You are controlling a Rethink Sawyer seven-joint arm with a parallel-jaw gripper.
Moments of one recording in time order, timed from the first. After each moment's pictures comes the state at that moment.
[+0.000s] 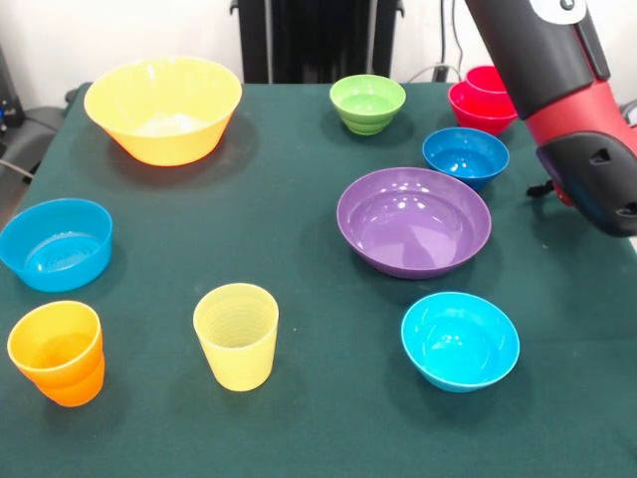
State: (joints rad) arm 0.07 -0.01 0.47 0.81 -0.48 1.61 1.83
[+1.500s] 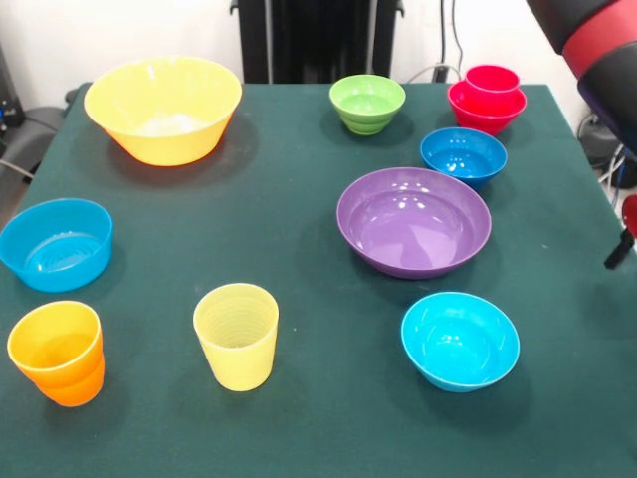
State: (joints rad) arm 0.06 -0.14 0.48 0.77 -0.48 1.25 1.82
